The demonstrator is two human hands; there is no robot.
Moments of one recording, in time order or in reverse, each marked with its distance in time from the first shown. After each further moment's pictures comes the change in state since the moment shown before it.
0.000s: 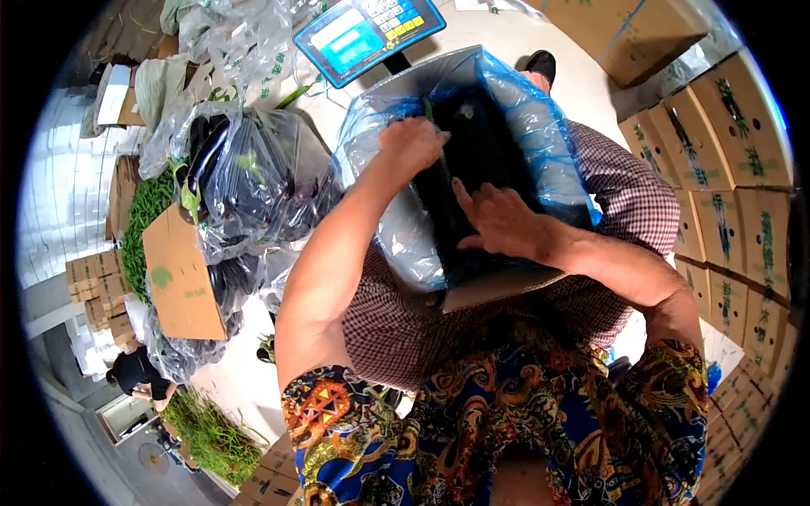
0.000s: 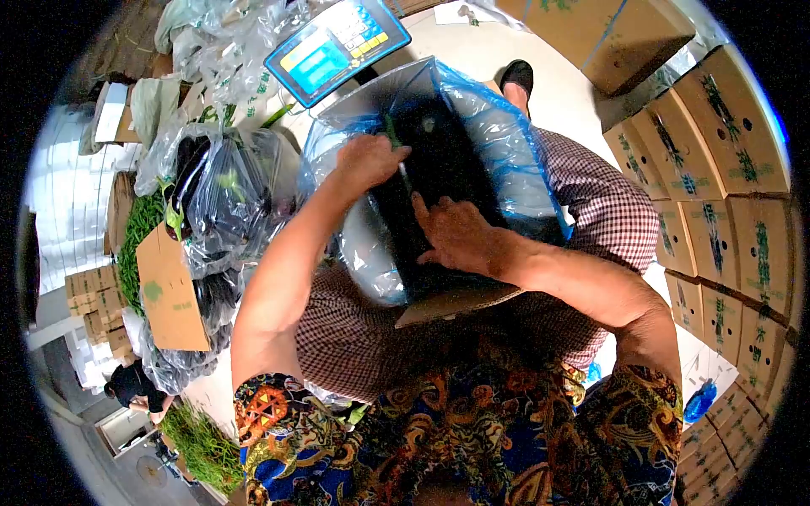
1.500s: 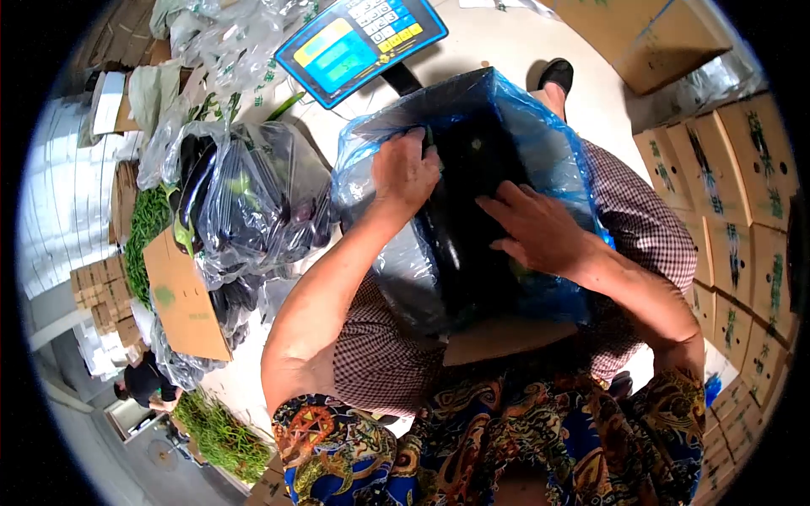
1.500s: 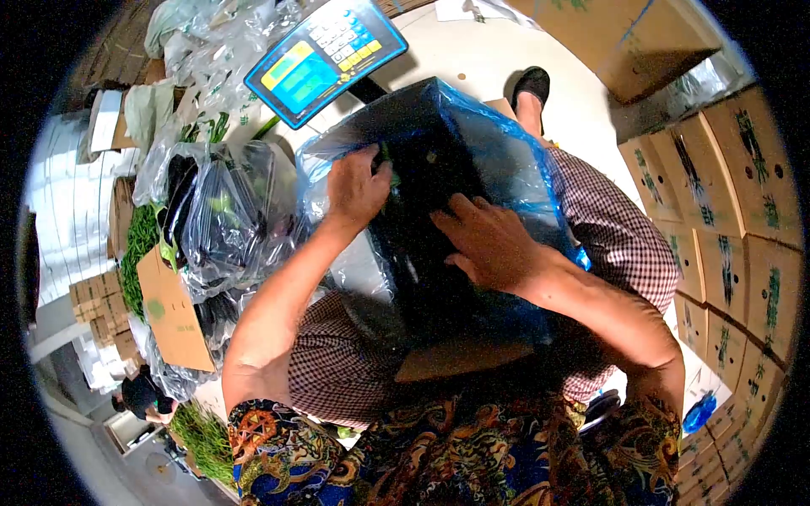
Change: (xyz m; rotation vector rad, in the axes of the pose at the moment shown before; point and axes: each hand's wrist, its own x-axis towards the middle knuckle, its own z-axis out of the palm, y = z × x) left_hand 0.008 -0.004 0.017 -0.297 0.478 -0.086; right_hand -0.010 0.052 -0.034 0.283 0.151 0.032
